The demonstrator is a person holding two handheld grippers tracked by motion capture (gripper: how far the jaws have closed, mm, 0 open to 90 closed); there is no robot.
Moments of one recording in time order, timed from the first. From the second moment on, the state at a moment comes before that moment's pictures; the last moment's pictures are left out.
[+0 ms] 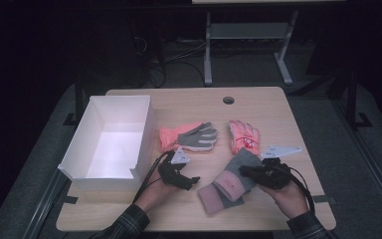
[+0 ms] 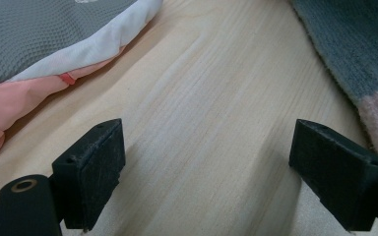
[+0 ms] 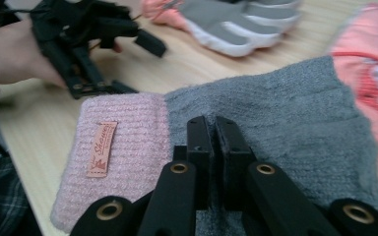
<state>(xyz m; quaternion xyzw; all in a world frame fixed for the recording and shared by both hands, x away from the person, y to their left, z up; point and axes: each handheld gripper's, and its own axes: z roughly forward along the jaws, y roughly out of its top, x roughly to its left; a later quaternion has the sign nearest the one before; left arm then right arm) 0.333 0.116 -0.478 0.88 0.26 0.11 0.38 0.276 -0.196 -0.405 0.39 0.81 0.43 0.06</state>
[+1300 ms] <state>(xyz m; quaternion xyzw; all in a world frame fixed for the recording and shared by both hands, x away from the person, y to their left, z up) 0.265 0.126 -0.428 0.88 0.18 0.03 0.44 0.292 -0.217 -0.446 0.42 0.82 0.38 0.04</state>
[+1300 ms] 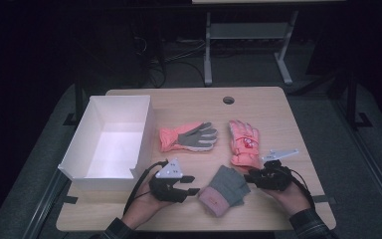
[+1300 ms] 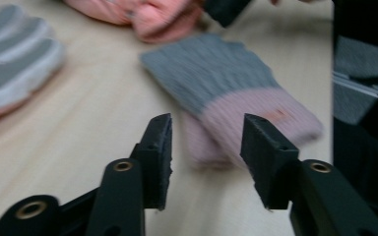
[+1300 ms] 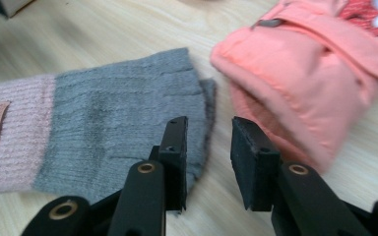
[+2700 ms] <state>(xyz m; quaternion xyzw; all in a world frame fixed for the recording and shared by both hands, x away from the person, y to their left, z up) 0.292 0.112 -0.443 0.90 0.20 0.00 0.40 0.261 -0.221 -0.442 0.40 0.84 0.37 0.03</state>
